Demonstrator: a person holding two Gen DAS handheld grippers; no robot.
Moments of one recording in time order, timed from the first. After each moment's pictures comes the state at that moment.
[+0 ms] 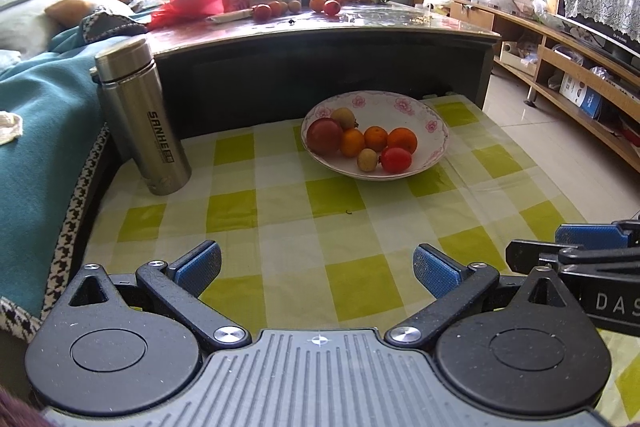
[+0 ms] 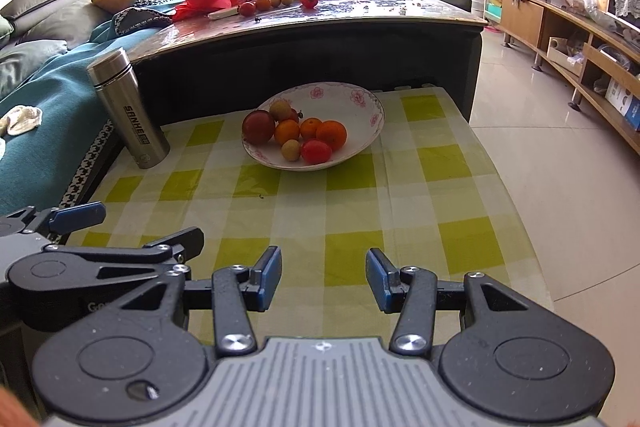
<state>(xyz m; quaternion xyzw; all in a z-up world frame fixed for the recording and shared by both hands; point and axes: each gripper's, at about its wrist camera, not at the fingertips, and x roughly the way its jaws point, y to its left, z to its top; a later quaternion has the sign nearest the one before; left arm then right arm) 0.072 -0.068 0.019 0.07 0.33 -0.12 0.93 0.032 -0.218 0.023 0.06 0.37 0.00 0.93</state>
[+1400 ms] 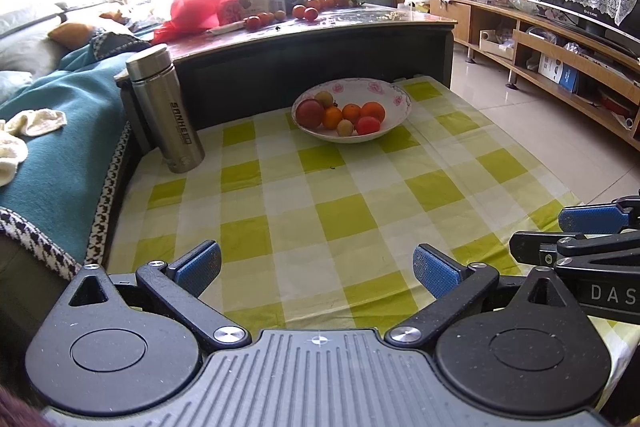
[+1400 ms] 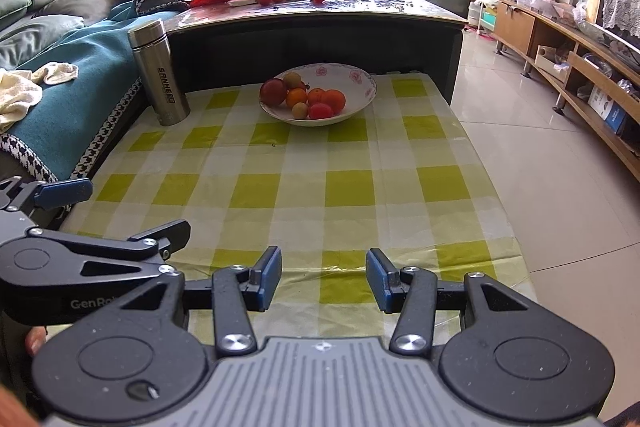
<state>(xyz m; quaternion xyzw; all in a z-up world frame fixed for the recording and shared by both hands) -0.020 -0.057 0.025 0.11 0.31 -0.13 0.93 -0.061 -0.199 0.027 0.03 0.37 -0.01 0.93</state>
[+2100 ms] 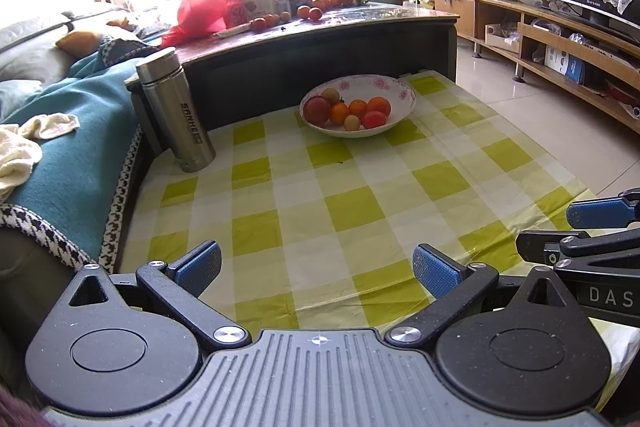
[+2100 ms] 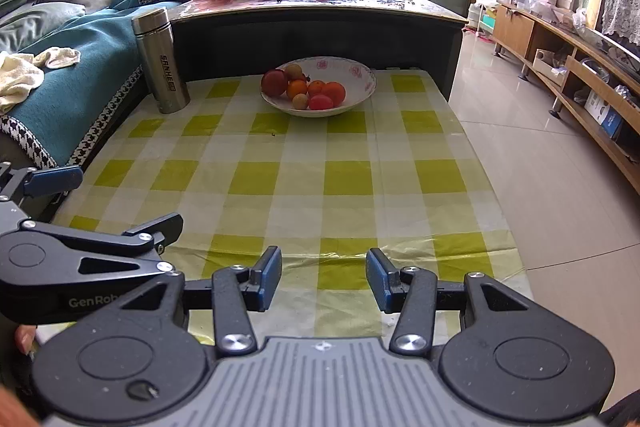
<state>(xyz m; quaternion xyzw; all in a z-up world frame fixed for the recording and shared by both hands) -0.031 -0.059 0.023 0.13 0.31 -0.12 0.94 -0.069 -0.193 0.022 0.01 0.37 -0.01 0.93</state>
